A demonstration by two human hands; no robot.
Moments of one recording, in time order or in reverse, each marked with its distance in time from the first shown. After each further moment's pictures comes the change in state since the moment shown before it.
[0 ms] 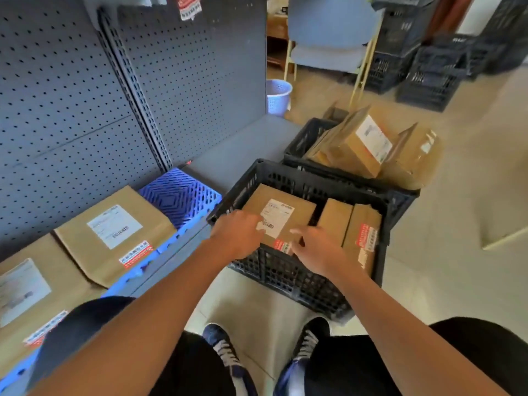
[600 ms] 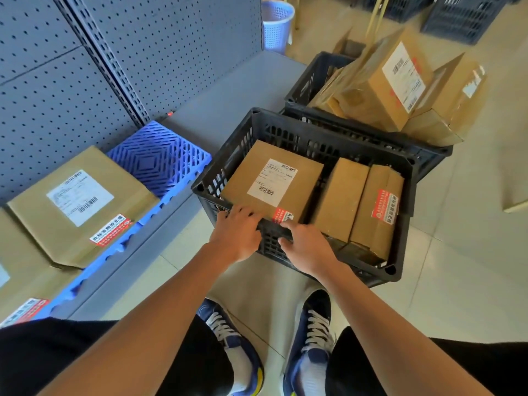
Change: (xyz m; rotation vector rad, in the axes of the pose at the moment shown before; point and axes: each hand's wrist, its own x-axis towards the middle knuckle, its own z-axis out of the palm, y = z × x) left_hand 0.045 -0.019 0.124 -0.071 -0.078 0.069; right_hand 0.038 0.021 0.097 0.115 -0.091 0.058
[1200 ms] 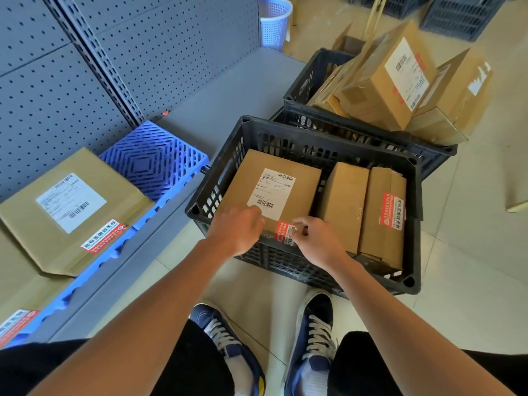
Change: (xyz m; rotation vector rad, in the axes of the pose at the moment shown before) left_hand 0.017 -0.002 -0.013 -0.163 -0.010 -0.068; right_hand 0.022 0.025 -0.005 0.196 0.055 0.129
